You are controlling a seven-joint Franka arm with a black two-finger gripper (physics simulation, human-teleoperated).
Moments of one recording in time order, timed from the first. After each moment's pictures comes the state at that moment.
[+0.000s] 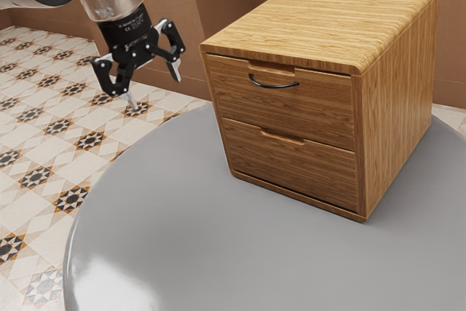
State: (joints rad) arm -0.01 0.10 0.15 -1.19 -0.03 1.41 -1.23
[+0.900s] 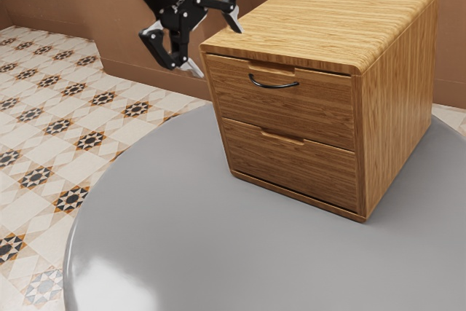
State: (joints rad) arm -0.09 0.06 -0.01 -1.16 -0.09 1.61 -1.45
